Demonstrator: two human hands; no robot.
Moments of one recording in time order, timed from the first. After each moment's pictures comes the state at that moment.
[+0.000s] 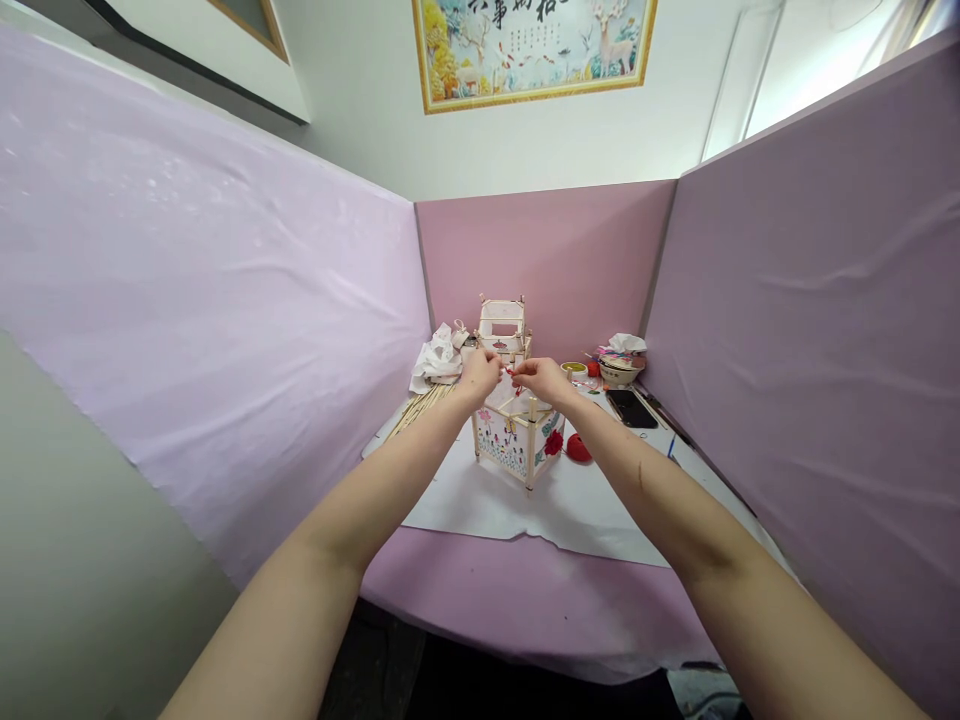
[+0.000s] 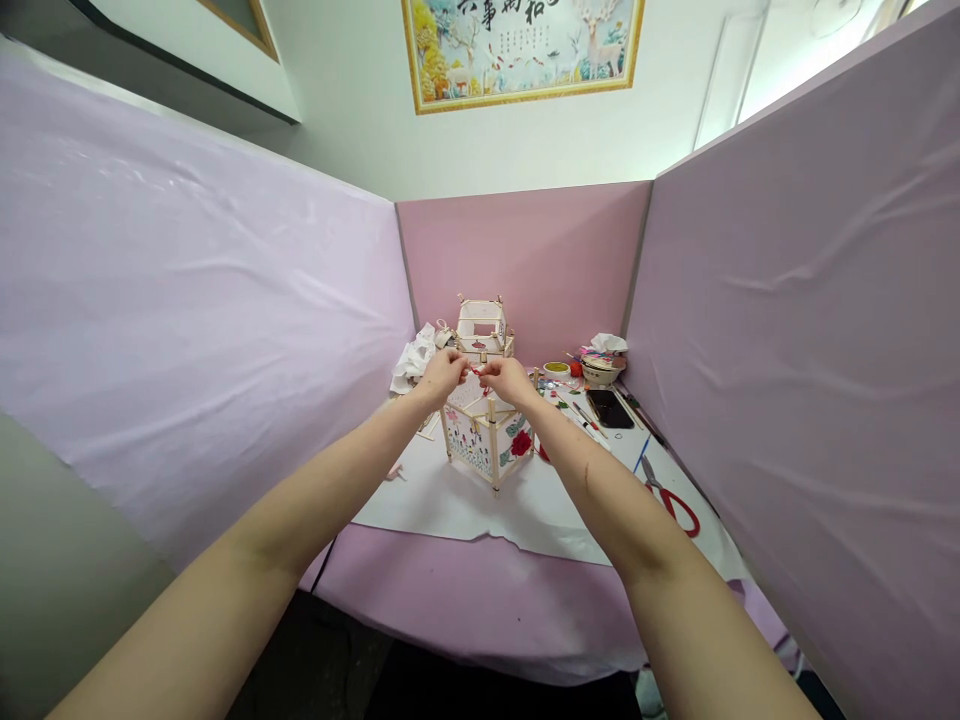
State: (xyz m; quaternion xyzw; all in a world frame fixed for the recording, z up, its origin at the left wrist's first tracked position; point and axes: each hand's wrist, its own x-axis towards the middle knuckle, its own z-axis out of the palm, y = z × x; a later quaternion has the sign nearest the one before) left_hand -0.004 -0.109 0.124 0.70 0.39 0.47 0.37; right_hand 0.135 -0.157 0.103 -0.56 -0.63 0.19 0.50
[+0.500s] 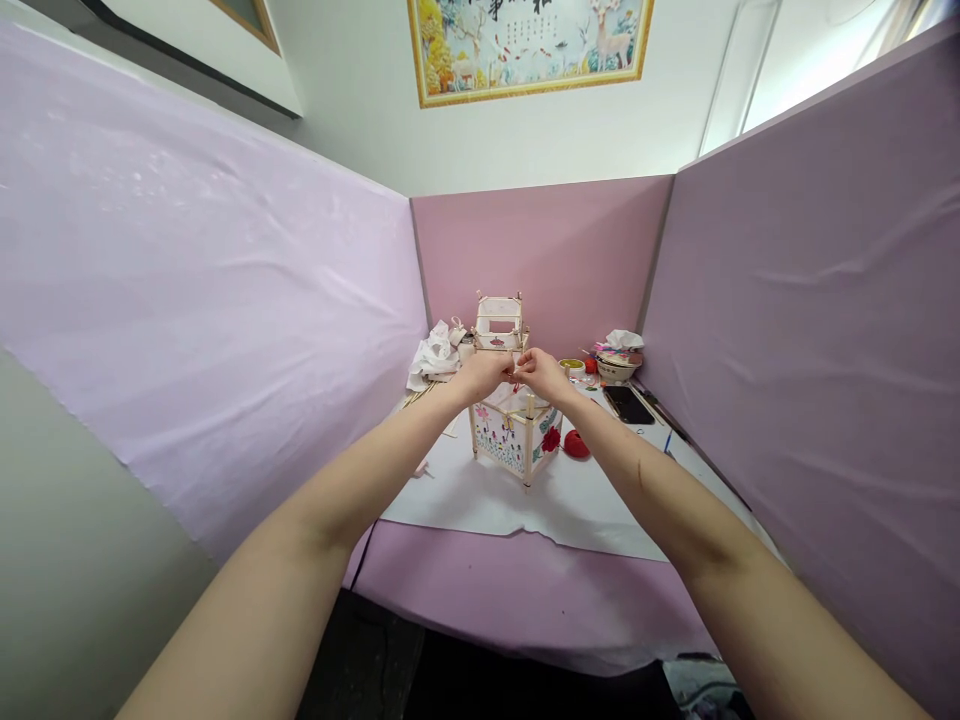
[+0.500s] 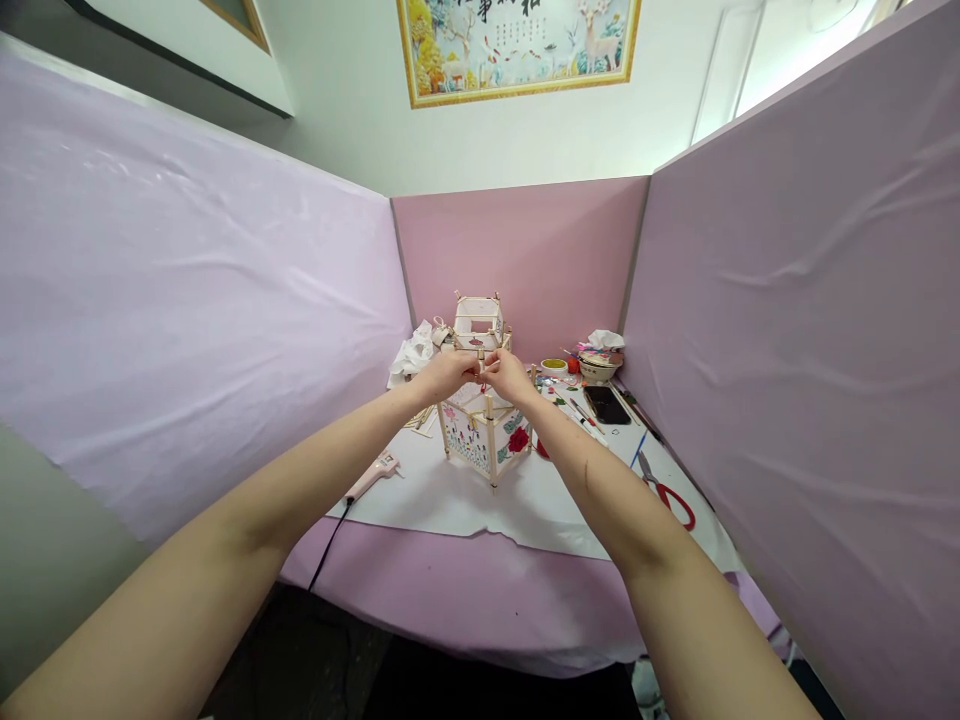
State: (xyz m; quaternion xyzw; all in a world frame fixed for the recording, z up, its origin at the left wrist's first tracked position) left_hand -0.010 -0.100 0.131 0.91 0.24 0.30 0.13; right_hand 0.140 -0.149 0.096 -0.57 -0.61 0.19 0.52
